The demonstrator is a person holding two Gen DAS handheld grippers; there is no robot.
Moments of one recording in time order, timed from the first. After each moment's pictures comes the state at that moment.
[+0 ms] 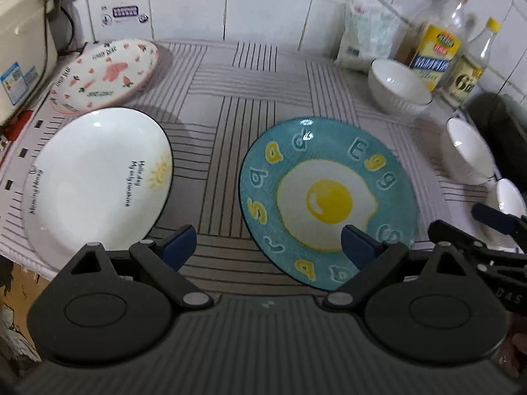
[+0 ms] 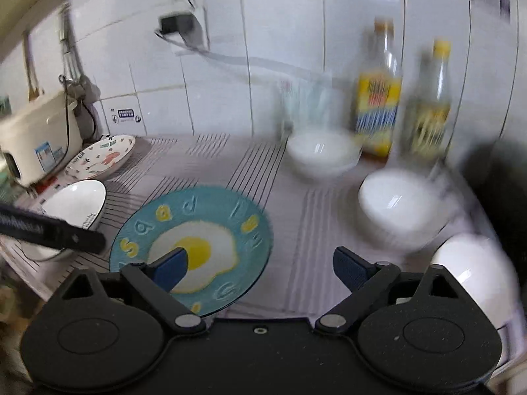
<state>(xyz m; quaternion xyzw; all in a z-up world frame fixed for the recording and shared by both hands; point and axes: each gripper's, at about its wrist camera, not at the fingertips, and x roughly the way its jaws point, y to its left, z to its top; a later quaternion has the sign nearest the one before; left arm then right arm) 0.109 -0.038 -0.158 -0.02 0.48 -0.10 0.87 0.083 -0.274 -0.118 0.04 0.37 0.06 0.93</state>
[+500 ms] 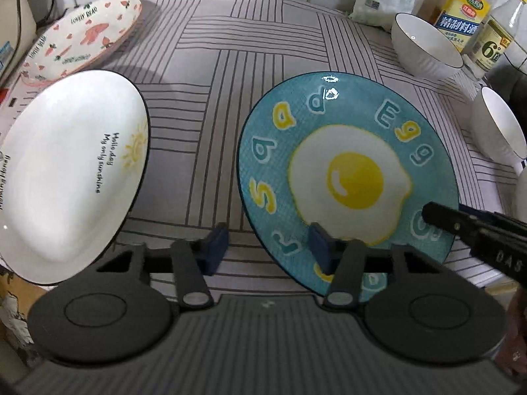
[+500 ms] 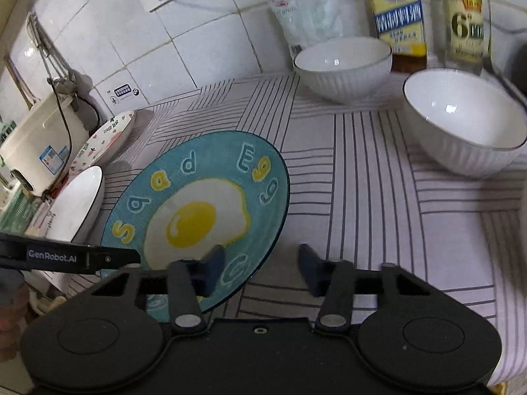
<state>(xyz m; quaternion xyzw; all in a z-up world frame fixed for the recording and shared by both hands) 0.144 -0.043 -0.202 -0.03 0.54 -0.10 0.84 0.119 -0.290 -0.182 0.16 0.45 0.10 0.88</state>
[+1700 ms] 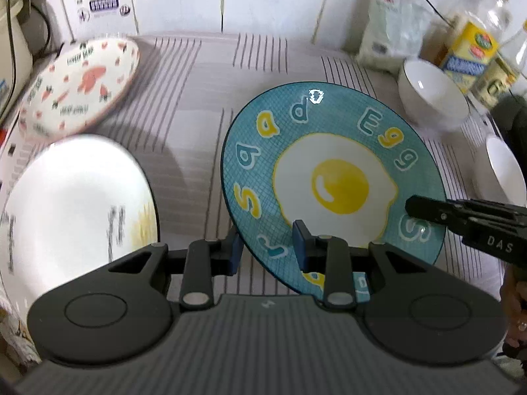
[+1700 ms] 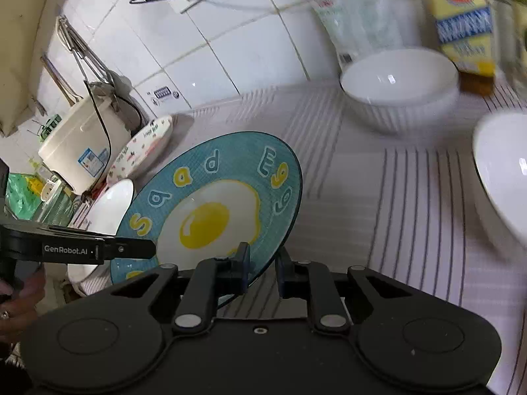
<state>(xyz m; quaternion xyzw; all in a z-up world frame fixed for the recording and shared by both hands) 0.200 -0.042 -0.172 -0.02 0.50 -0.10 0.86 0.195 -0.307 -0.179 0.16 0.43 0.21 0.86</state>
